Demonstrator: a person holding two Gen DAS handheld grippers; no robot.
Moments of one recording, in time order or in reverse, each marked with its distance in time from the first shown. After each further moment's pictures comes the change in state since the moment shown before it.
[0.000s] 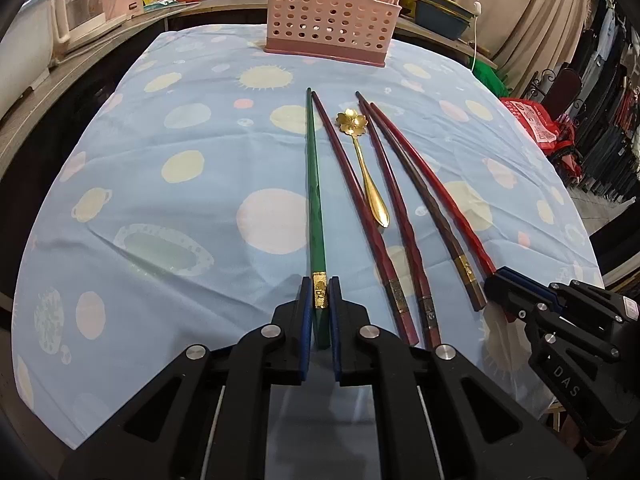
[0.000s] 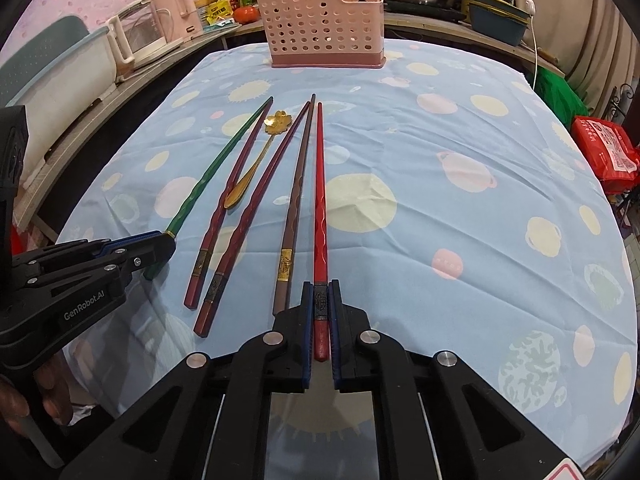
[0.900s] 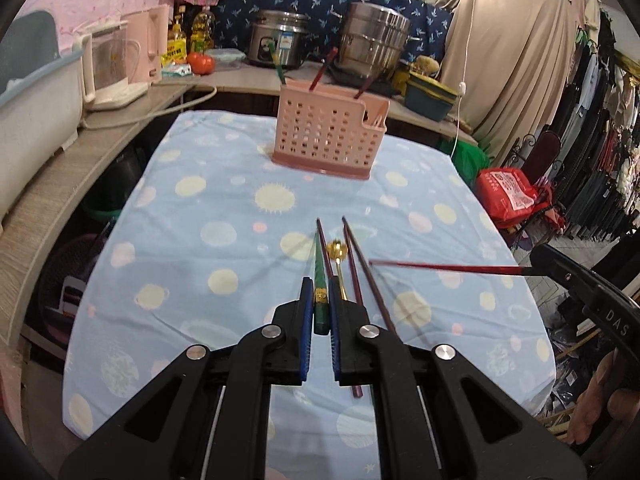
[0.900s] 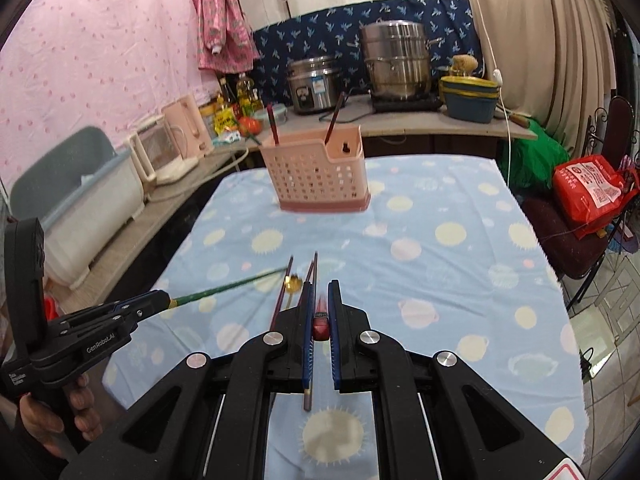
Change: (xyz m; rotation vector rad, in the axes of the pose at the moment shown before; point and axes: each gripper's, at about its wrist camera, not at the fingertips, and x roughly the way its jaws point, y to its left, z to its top) left arm -0.109 0.004 0.059 -0.036 -0.236 -0.038; right arm -0.129 -0.023 0.072 0.091 -0.321 0.059
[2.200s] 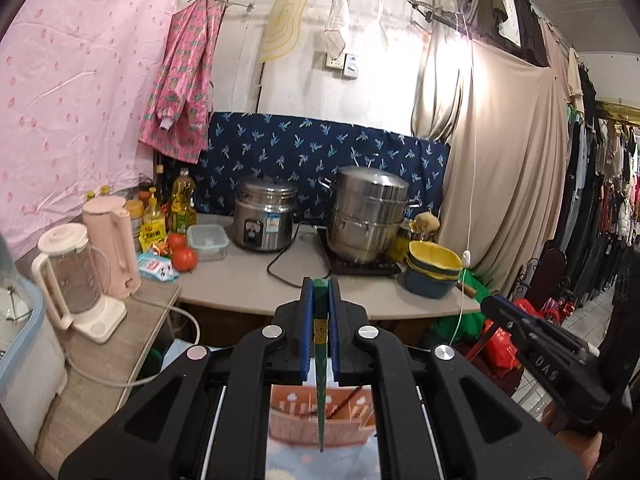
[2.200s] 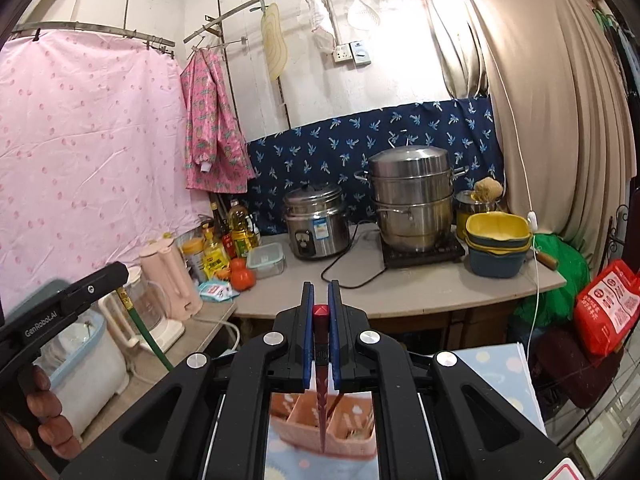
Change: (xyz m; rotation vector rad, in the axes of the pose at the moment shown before) left arm -0.008 -0.027 0.325 0.063 -0.448 0.001; right arm 0.081 0.013 0.301 -0.003 -0.332 -0.001
